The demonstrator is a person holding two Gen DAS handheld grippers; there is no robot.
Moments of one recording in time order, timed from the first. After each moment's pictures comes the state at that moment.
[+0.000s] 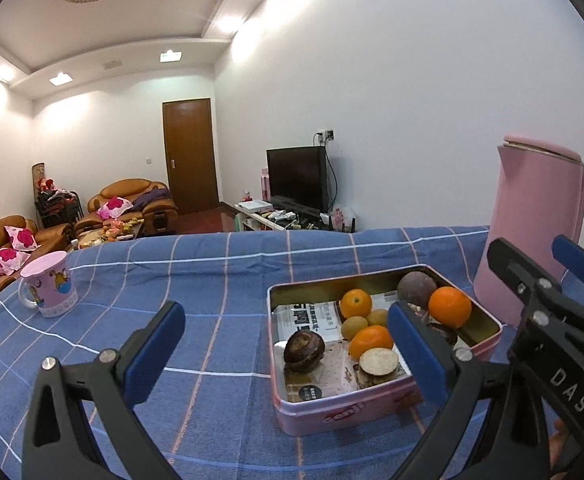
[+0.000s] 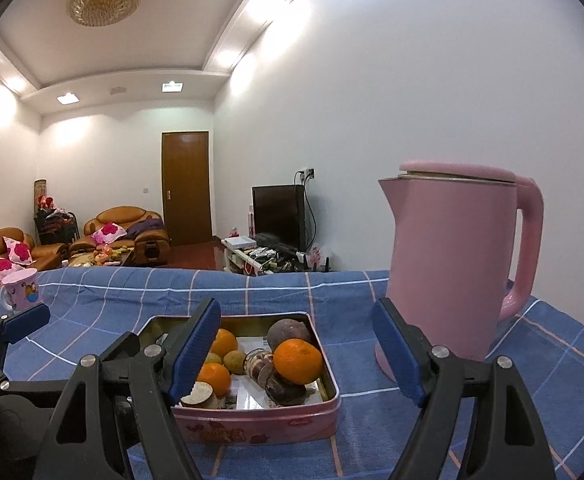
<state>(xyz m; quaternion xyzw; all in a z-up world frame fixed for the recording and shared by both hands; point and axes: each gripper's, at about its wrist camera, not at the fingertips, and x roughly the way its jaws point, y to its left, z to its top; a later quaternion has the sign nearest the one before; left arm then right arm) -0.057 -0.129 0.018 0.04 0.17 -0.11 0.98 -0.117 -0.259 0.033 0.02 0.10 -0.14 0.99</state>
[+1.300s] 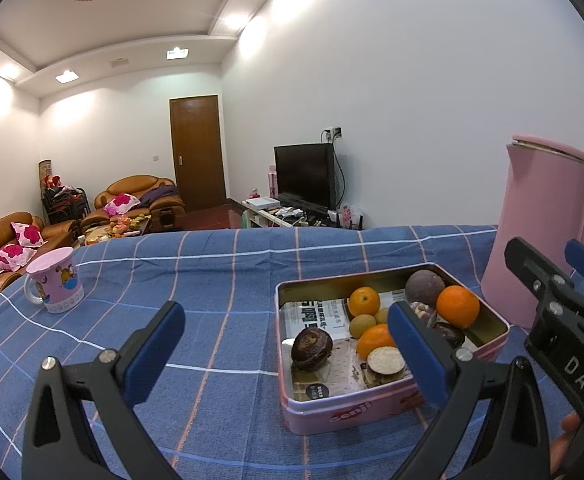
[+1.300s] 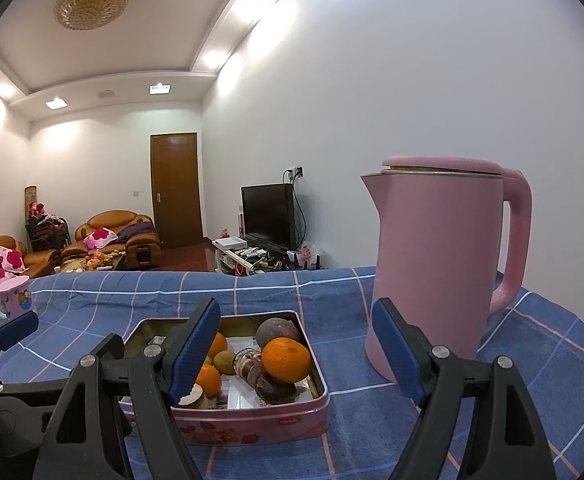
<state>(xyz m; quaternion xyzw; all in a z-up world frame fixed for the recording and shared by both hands) -0.052 -0.125 0.017 0.04 0.17 -0.09 0.98 -0.121 -0.261 0.033 0.03 0.10 -0.16 0.98</state>
